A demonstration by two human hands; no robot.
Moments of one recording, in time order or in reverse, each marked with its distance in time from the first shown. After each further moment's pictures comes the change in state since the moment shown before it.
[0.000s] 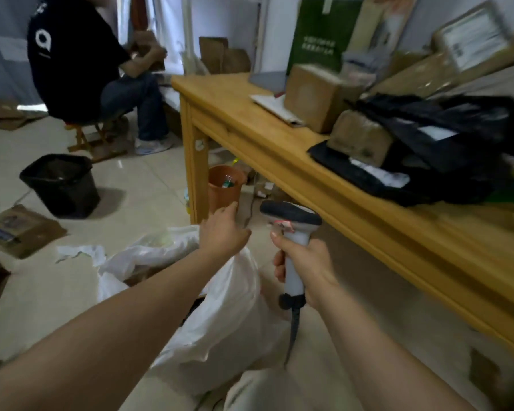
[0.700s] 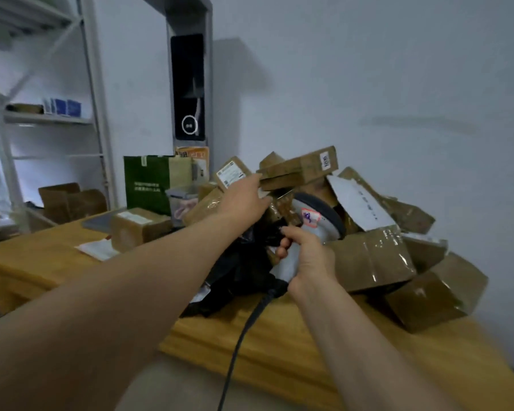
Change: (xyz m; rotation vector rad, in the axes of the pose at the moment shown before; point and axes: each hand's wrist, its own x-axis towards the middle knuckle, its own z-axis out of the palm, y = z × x) left_hand -0.035 0.434 -0.004 -0.045 0.109 0.867; right_hand -0.064 -0.174 -0.261 0.841 0.405 -0.343
